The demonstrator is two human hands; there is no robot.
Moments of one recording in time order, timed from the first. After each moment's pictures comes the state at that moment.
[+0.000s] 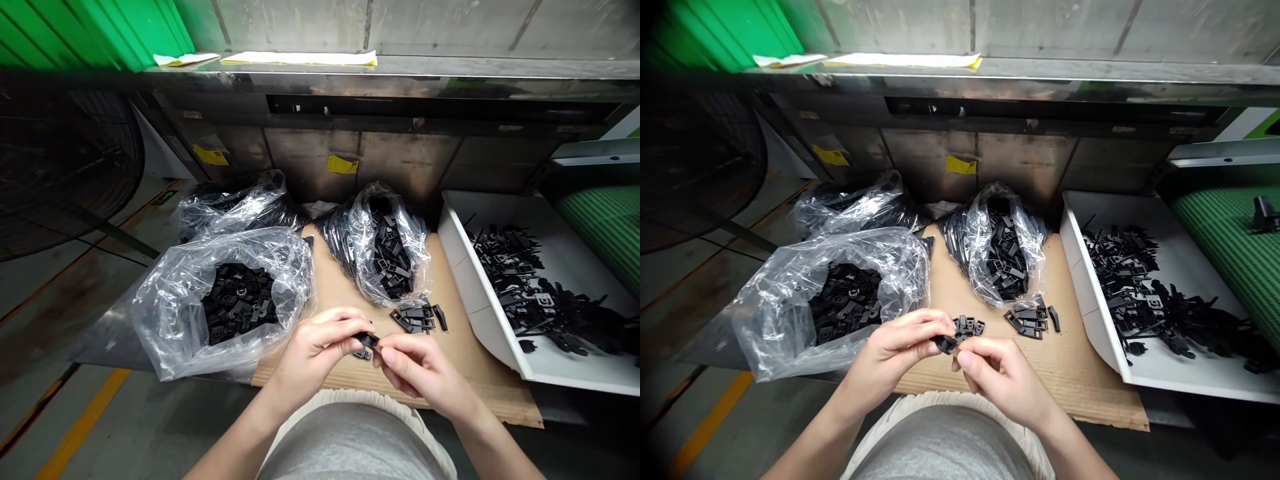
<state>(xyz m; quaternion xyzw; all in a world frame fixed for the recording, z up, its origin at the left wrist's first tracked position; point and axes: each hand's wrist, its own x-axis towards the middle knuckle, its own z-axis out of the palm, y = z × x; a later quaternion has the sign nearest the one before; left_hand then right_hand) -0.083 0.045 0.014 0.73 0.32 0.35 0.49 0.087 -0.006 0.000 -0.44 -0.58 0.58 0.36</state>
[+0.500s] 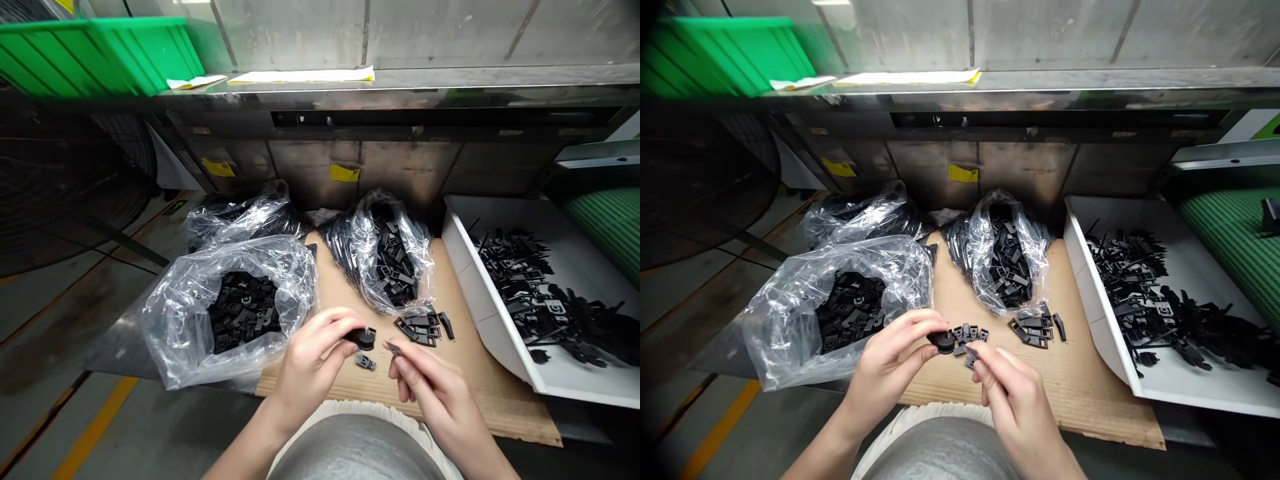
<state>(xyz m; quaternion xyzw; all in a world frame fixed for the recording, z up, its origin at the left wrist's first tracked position) -0.085 0.040 0.012 0.77 0.36 0.39 0.35 0.086 -0.025 -0.012 -0.53 -0.59 0.40 0.46</state>
